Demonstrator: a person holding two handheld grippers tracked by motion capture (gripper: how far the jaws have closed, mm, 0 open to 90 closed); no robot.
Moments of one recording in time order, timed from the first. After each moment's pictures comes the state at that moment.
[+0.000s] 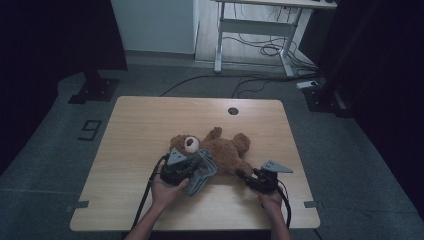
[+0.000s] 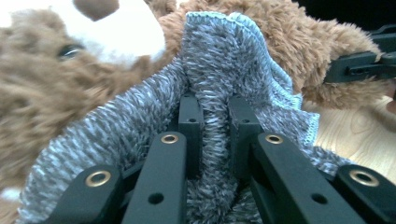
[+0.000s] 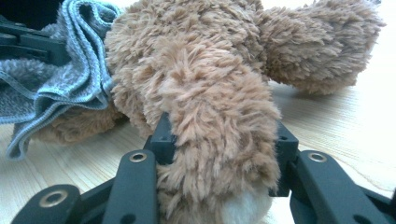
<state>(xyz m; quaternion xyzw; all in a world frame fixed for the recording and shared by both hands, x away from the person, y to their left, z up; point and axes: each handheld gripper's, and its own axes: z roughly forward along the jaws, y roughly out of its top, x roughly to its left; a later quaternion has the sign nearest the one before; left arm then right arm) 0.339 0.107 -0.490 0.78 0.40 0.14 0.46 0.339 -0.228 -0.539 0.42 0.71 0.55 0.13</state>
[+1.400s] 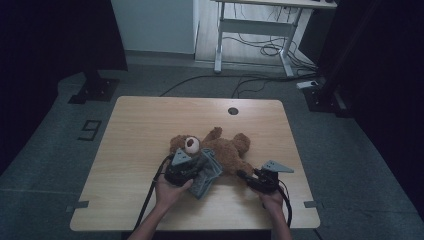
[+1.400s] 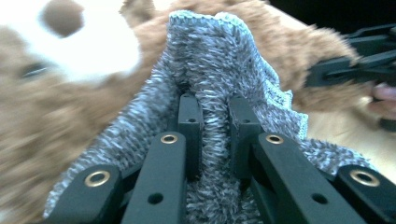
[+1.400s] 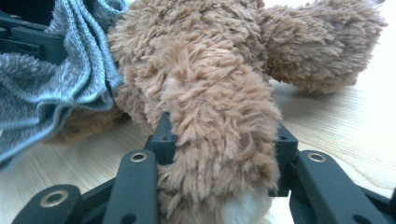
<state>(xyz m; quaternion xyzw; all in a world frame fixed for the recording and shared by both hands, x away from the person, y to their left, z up) 0.334 0.101 -0.485 0.79 0.39 0.14 0.45 0.339 -0.231 -0.539 0.41 0.72 0.55 0.12</state>
